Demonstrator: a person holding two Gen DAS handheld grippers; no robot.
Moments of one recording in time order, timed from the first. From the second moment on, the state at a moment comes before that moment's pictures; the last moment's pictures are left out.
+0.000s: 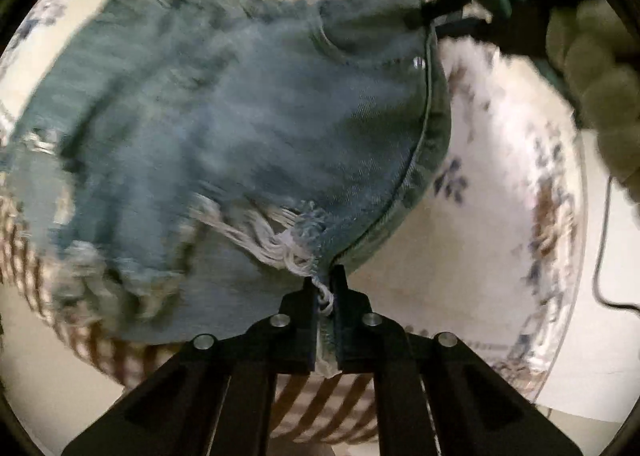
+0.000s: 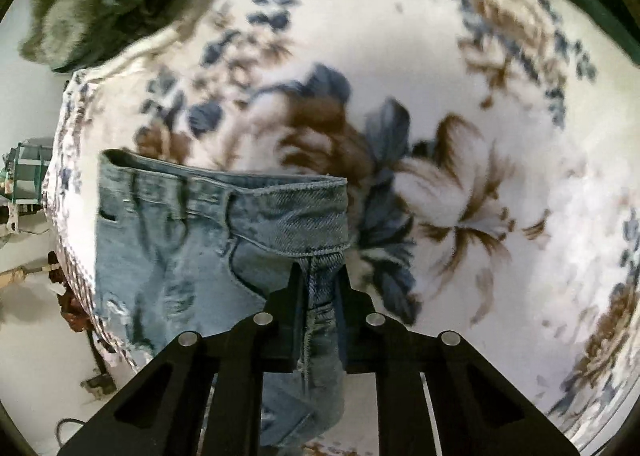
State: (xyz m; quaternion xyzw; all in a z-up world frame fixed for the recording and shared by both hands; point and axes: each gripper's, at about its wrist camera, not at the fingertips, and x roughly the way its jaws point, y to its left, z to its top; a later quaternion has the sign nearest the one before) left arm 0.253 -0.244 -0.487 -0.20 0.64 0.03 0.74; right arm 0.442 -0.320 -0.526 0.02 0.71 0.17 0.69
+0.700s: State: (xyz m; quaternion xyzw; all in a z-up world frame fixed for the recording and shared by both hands) left arm 0.191 0.042 -0.477 -0.39 0.55 0.17 0.72; right arm 0.438 -0.001 -0.499 -0.15 0.68 0.24 0.68
